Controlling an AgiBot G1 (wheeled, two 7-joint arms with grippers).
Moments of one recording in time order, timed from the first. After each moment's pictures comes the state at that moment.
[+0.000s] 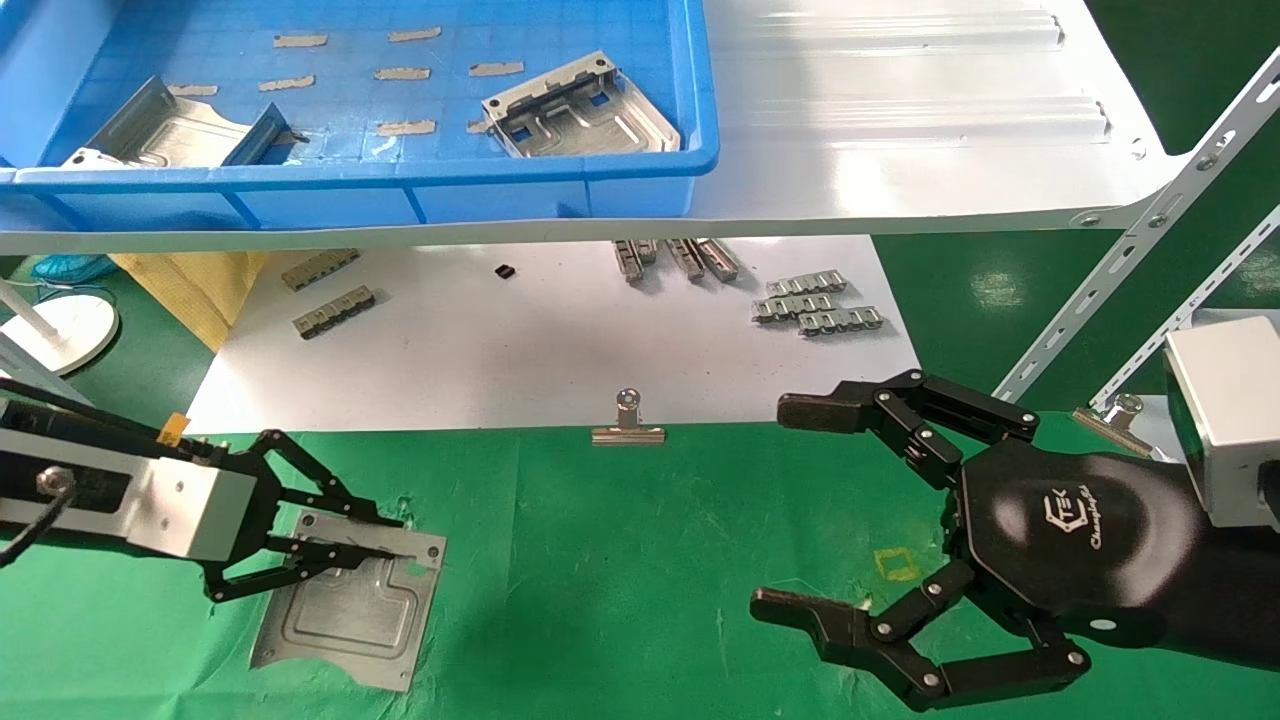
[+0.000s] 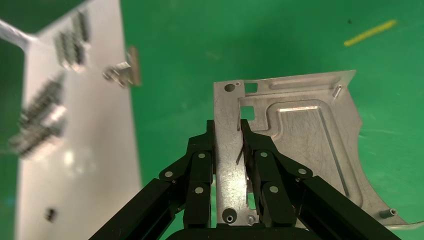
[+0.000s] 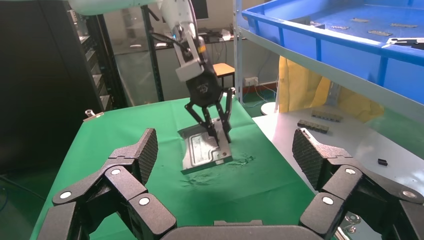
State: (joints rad) left arm -1.79 0.77 1.00 -0.55 1.17 1.58 0.61; right arm 1.09 -0.57 -0.37 1.24 -0.65 -1.43 0.11
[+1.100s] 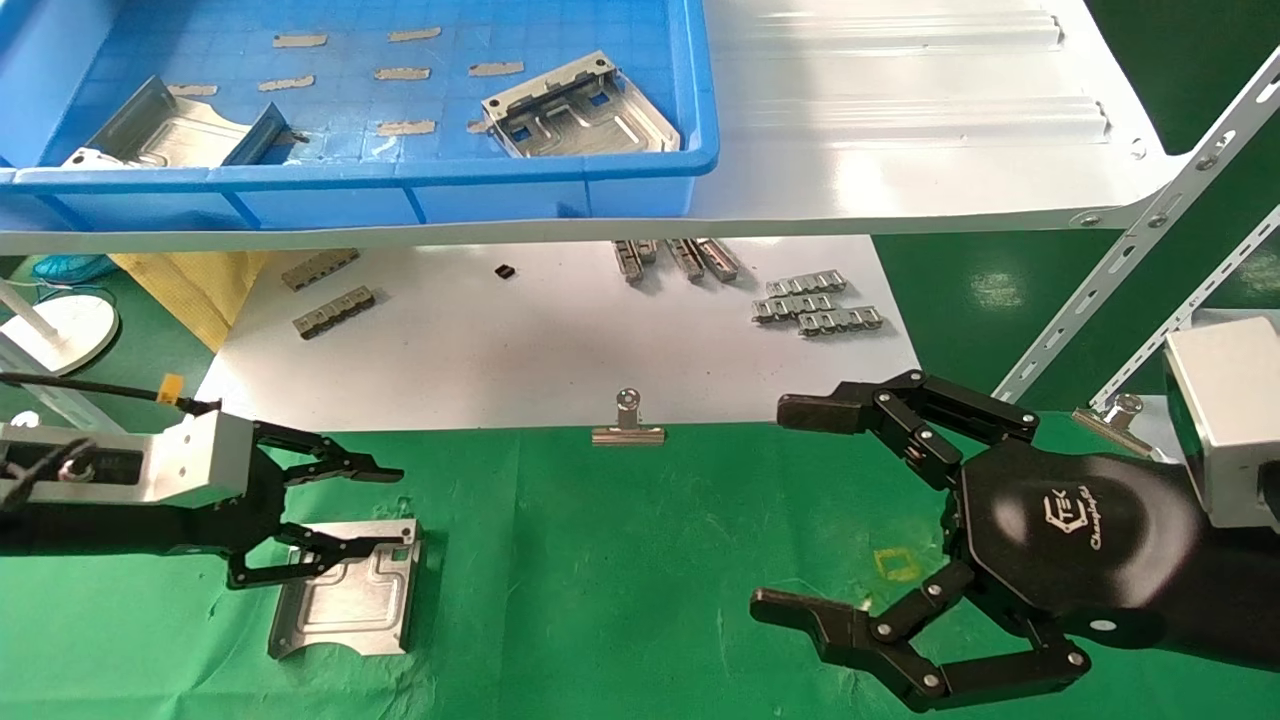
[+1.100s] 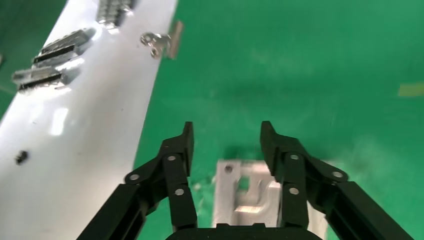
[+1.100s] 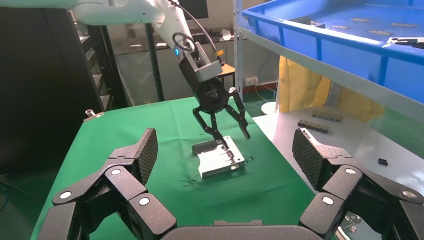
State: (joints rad) left arm -1.71 0.82 1.02 -0.24 1.02 1.60 0.63; right arm 1.09 -0.57 -0.37 1.24 -0.65 -1.43 0.11
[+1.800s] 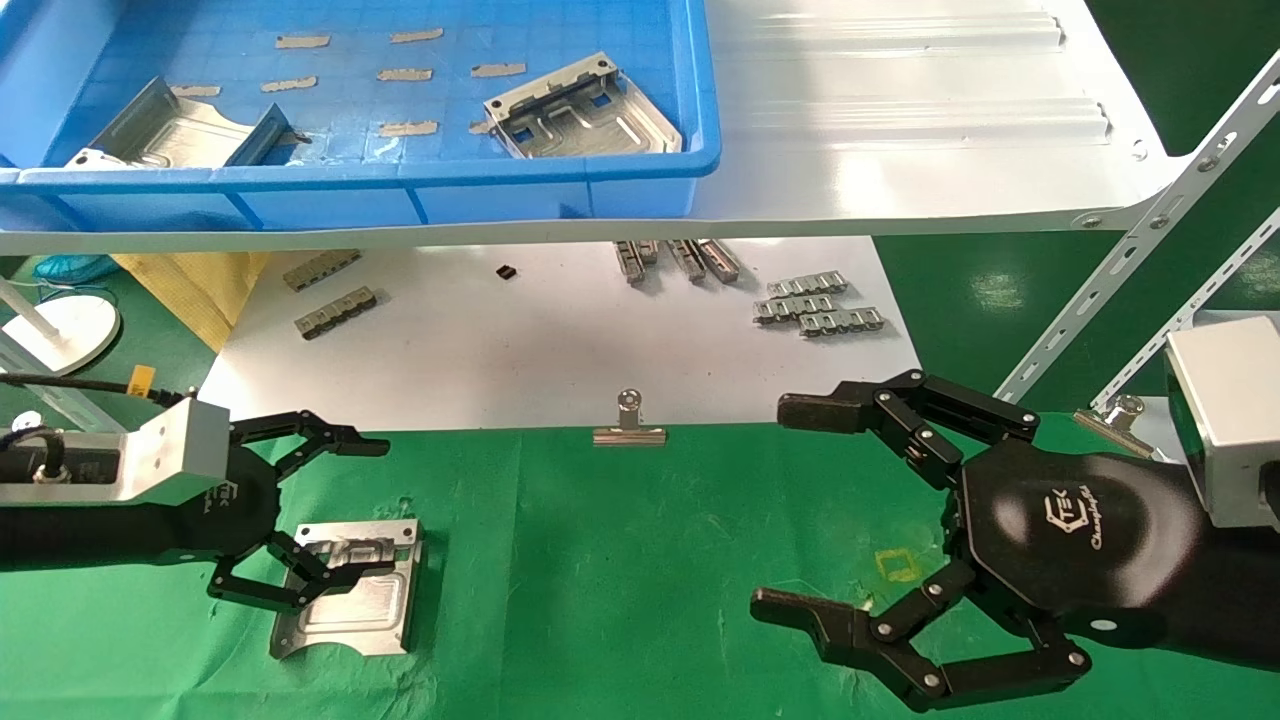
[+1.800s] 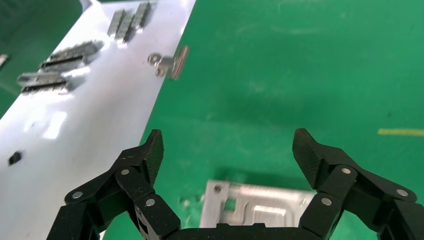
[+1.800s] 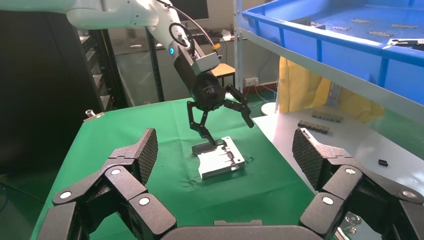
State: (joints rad) left arm -1.62 0.77 0.95 -0.36 0.93 1.60 0.49; right arm 1.09 -0.57 -0.37 1.24 -0.65 -1.43 0.11
